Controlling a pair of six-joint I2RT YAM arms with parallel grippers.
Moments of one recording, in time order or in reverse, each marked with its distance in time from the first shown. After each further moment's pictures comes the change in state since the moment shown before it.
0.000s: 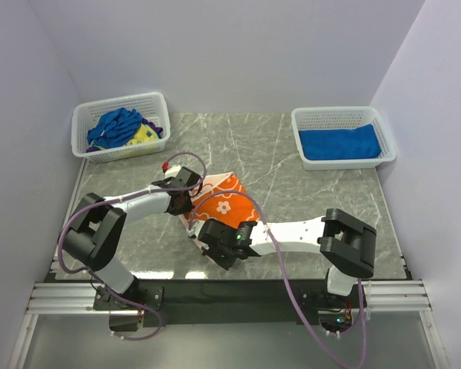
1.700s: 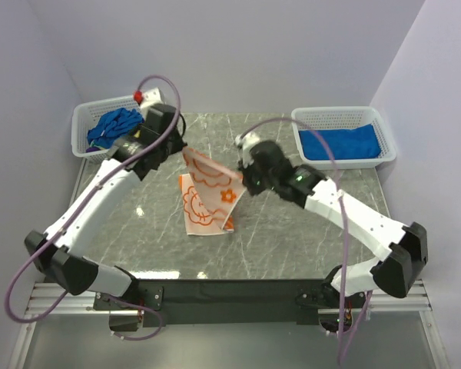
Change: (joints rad) left arm 0.016 -0.190 0.650 -0.378 -0.105 0.094; right arm -0.421 -0.317 0.200 -0.146 0.080 -0.072
